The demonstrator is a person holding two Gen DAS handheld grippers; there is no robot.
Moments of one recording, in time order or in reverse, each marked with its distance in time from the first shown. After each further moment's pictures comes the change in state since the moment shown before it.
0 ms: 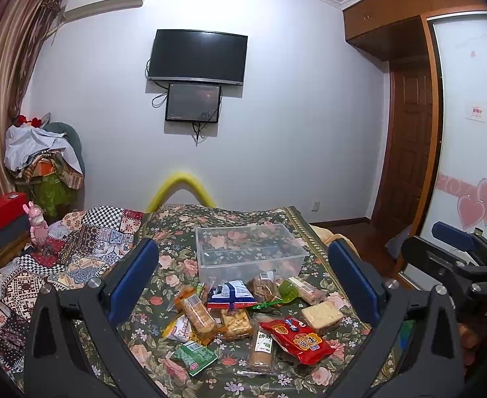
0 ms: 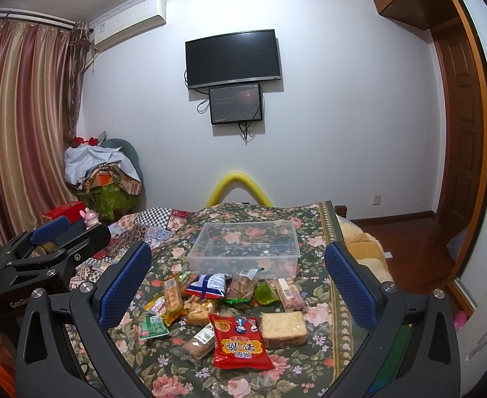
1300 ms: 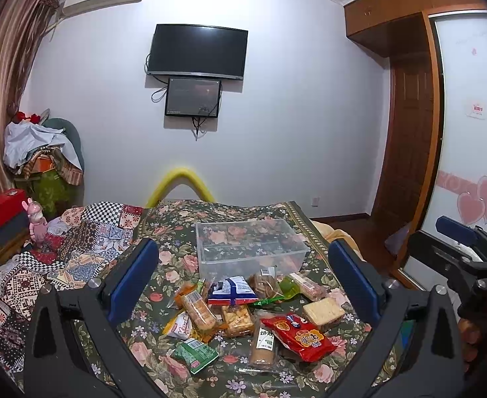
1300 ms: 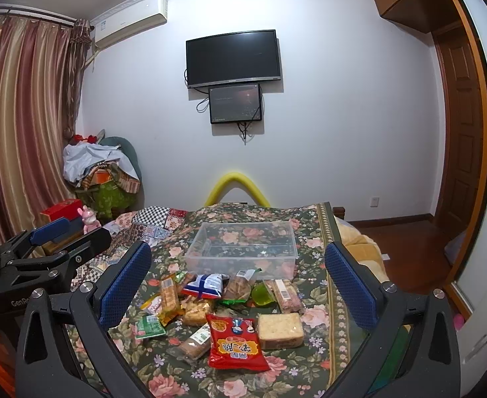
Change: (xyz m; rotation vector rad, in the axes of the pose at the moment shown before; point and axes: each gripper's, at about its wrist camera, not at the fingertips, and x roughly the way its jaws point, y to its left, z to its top) left arm 0.004 0.005 -0.001 -0.005 0.022 -0.004; right arm 0.001 0.000 0.001 -0.015 0.000 -0.010
